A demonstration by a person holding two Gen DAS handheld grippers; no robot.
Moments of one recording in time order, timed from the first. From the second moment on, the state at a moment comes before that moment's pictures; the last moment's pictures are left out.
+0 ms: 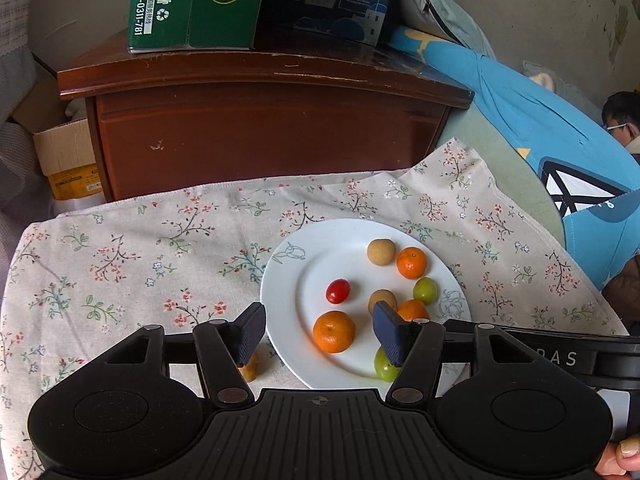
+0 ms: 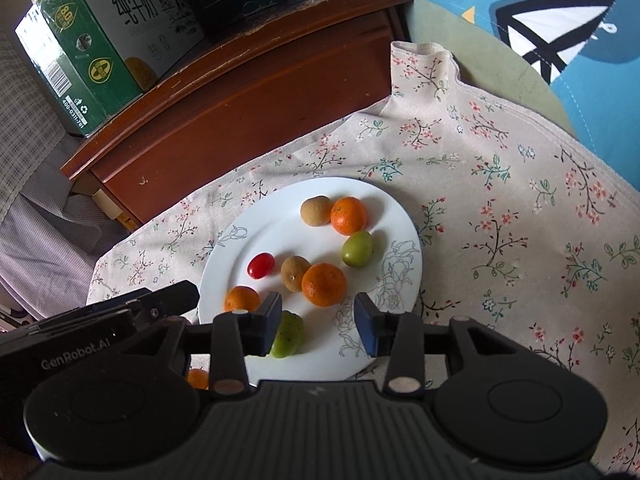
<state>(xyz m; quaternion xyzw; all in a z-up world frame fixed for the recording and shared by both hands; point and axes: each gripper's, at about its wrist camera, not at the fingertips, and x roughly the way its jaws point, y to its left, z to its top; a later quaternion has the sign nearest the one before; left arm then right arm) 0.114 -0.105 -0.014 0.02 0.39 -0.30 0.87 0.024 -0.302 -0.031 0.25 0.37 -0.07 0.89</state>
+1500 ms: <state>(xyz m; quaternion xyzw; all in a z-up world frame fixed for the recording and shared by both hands) 0.096 -0.037 -0.029 0.05 0.44 -0.26 0.86 0.020 -0.213 -0.072 0.18 0.46 0.08 0.87</state>
